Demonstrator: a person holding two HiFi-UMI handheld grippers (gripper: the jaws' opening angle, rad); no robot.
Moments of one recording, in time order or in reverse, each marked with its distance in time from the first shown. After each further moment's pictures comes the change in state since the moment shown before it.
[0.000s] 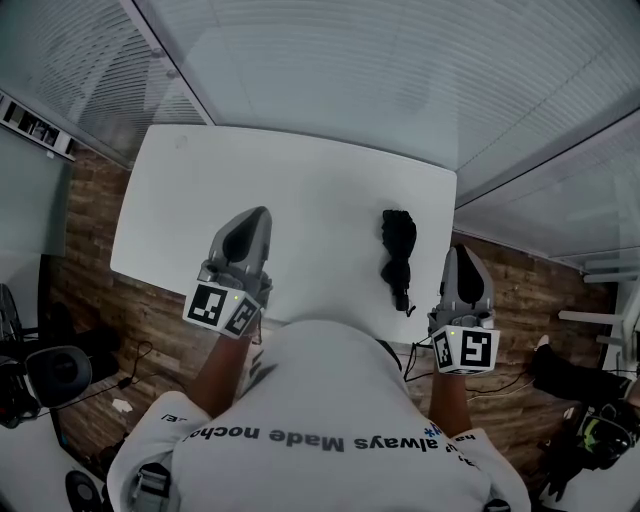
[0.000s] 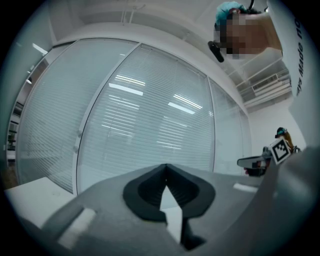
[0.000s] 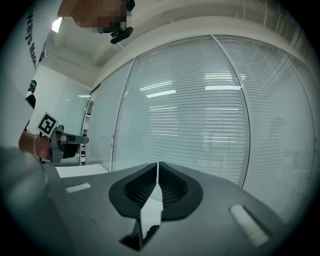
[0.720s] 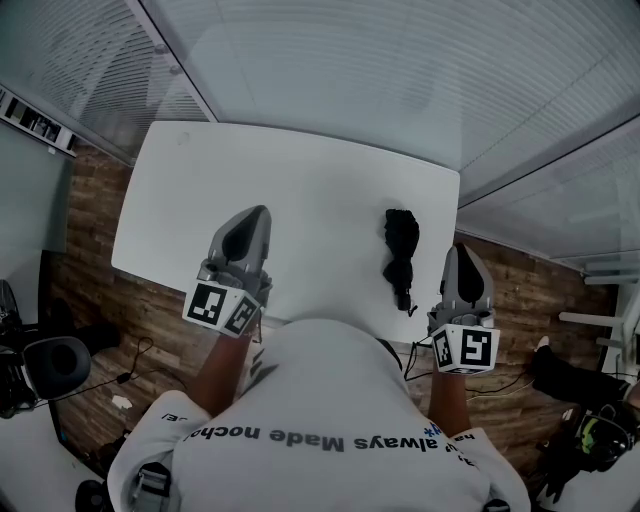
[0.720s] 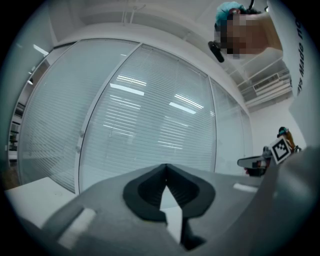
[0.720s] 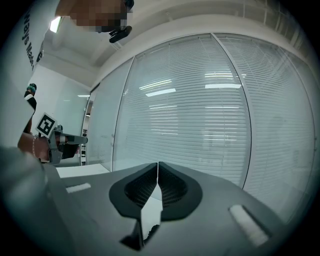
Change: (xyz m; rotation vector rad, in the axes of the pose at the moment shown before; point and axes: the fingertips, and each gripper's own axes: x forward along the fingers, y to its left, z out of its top) left arm -0.002 0.009 -0.002 -0.002 0.002 0.014; right arm 0.008 0.005 -0.003 0.012 0.014 0.001
